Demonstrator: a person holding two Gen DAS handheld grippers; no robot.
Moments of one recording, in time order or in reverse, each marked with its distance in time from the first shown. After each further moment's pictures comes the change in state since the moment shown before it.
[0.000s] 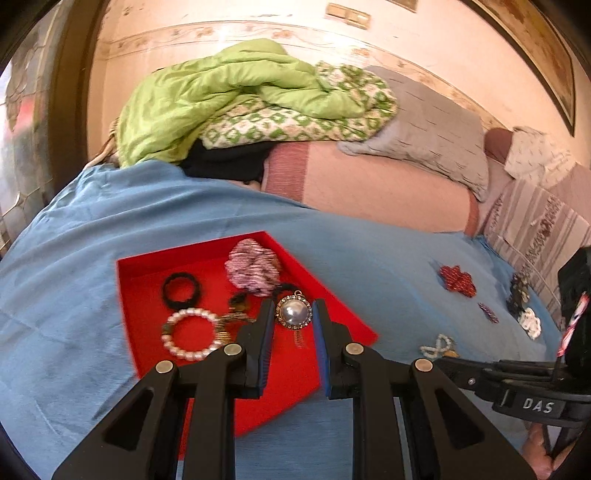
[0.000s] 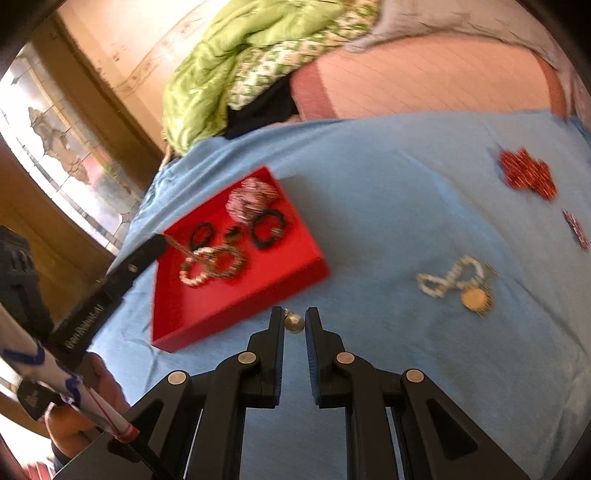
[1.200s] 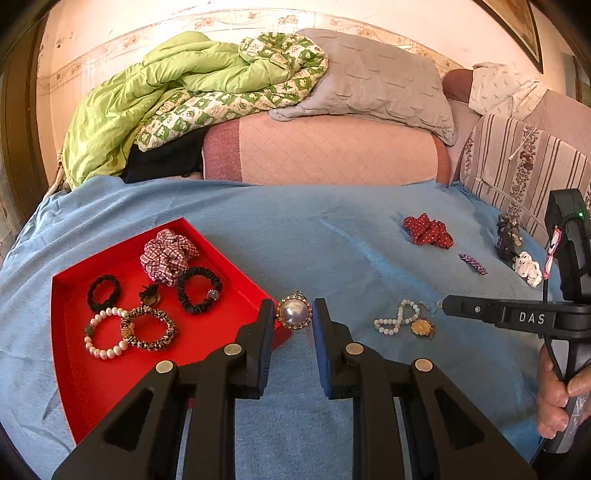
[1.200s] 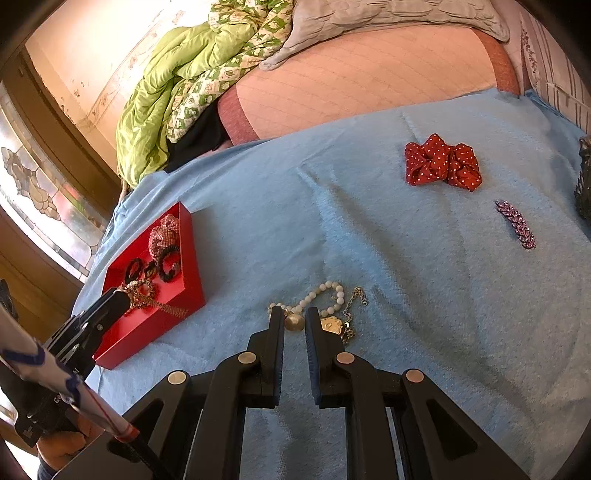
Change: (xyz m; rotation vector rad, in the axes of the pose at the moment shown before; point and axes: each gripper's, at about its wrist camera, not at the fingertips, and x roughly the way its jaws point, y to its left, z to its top) left arm 0.044 -0.112 -0.029 0.204 0.067 -0.048; right arm -0.030 -0.146 0.000 0.114 -0.057 -0.081
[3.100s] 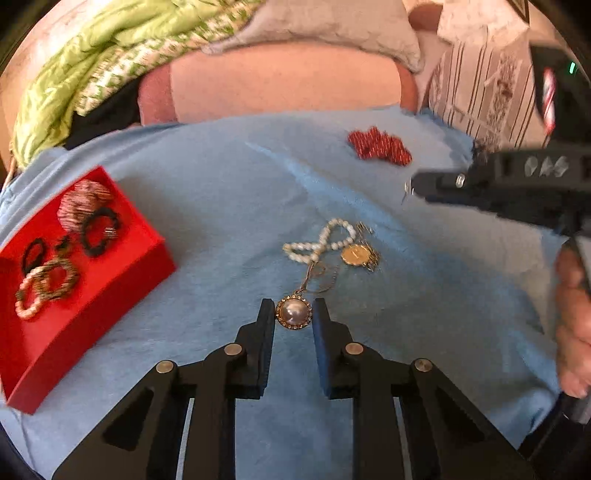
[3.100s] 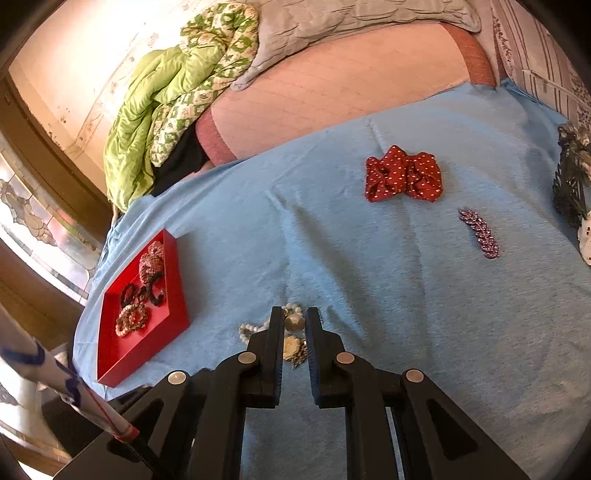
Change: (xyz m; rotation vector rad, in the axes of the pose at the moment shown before) left arm 0.037 -0.073 -0.035 0.068 0.219 -0.078; right arm -0.019 -0.031 0.015 0.069 -0.028 -0.005
